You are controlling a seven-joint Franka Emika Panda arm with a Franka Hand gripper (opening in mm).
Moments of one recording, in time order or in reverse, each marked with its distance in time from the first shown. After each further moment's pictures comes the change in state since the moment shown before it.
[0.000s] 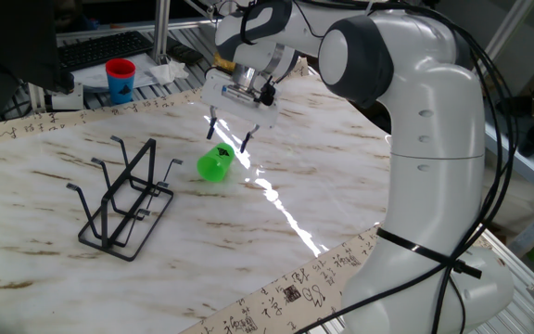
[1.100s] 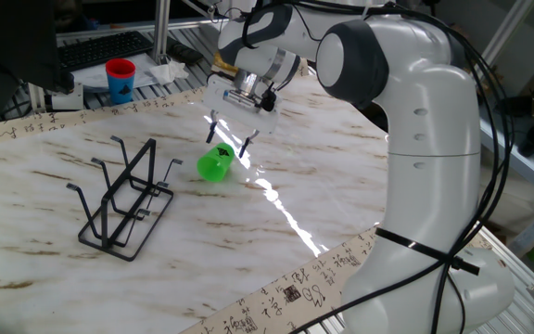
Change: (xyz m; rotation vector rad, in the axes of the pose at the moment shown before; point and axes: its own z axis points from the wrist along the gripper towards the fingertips) arm -0.007 -0.002 0.010 -0.035 0.048 0.012
